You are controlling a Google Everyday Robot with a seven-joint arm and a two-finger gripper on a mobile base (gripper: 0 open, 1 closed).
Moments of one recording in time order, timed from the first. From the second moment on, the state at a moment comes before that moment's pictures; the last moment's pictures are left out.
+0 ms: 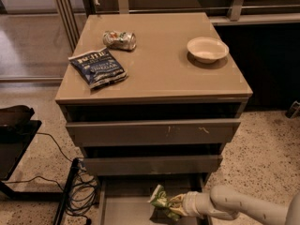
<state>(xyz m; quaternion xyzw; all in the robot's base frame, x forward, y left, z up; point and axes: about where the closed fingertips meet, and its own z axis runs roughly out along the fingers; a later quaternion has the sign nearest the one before) 0.449 -0.103 0.255 -0.52 0.75 0.27 0.32</state>
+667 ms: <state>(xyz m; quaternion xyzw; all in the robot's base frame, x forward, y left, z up) 0.459 -0.098 0.200 -0.53 0.76 0.23 0.29</state>
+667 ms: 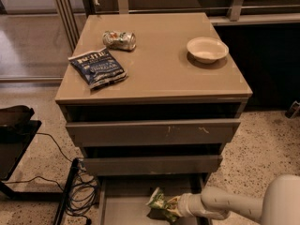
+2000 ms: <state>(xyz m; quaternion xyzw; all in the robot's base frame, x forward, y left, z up) 0.469 -0.096 0.174 -0.53 0.78 0.19 0.28</state>
